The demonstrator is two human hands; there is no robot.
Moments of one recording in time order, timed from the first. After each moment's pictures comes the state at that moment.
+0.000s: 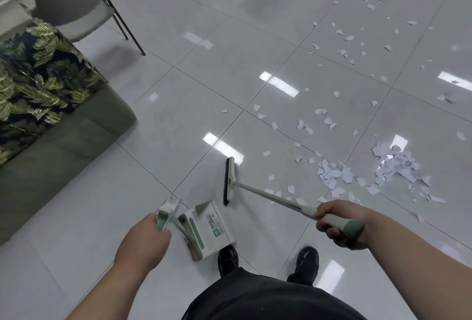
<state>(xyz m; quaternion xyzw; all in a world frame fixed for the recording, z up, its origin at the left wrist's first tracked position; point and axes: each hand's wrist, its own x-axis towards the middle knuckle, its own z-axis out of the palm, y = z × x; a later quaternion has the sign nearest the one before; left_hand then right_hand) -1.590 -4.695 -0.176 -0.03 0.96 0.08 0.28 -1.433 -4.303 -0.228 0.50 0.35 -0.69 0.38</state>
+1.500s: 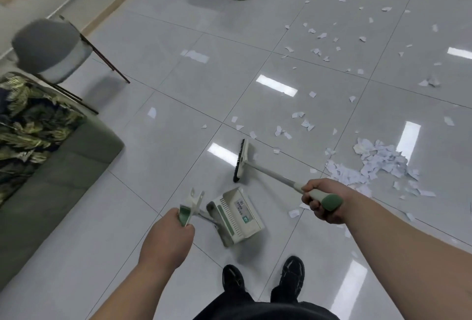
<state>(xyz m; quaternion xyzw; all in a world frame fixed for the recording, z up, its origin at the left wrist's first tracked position) -1.510 -4.436 -0.148 0.01 0.96 0.11 0.24 -1.398 -4.103 -0.261 0.51 0.31 -0.75 0.28</state>
